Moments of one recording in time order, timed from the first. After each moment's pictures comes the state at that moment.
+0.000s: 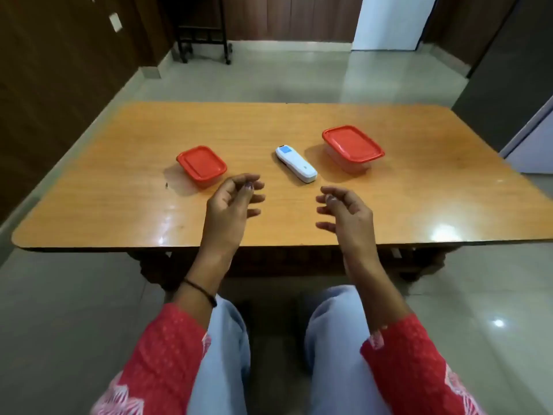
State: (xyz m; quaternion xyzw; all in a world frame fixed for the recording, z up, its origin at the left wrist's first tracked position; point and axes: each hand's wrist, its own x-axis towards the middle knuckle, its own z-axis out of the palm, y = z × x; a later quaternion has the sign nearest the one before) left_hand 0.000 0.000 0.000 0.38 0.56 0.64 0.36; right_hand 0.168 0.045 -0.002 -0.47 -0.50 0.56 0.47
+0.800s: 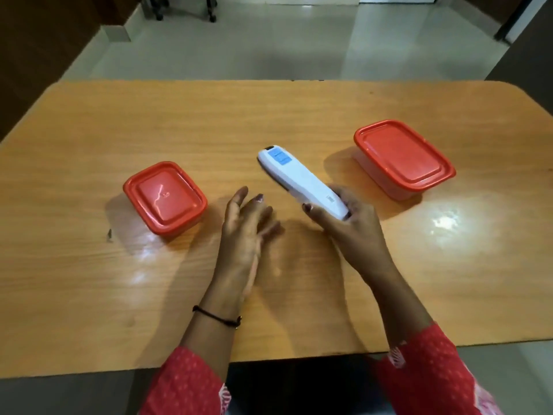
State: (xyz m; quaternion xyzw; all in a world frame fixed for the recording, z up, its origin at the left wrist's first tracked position) left_hand -0.046 0.179 -0.096 0.15 0.50 0.68 0.51; right_hand 0.103 0.230 -0.080 -0.51 -0.66 0.42 0.36
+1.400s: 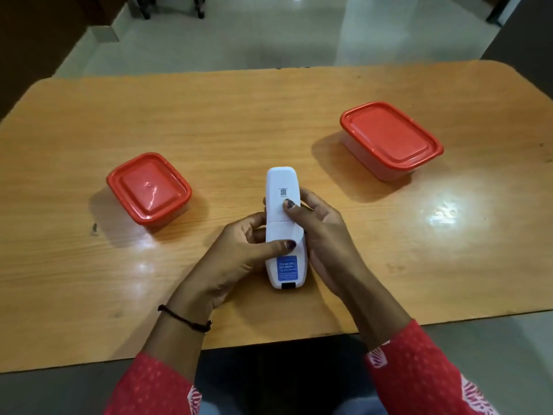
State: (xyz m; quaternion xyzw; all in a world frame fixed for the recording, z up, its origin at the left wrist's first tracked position) left_hand -0.046 0.143 -0.086 0.34 0.51 0.45 0.65; right_hand 0.089 0.194 -0.090 -0.37 -0.39 0.75 0.39
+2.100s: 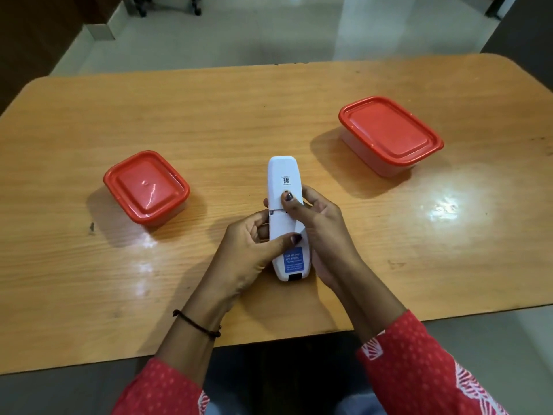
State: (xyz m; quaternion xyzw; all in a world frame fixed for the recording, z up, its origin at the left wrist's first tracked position) left_hand -0.032 0.145 -0.096 0.38 0.53 0.50 0.57; right_hand 0.083 0.197 -0.091 -0.41 -0.38 0.72 0.41
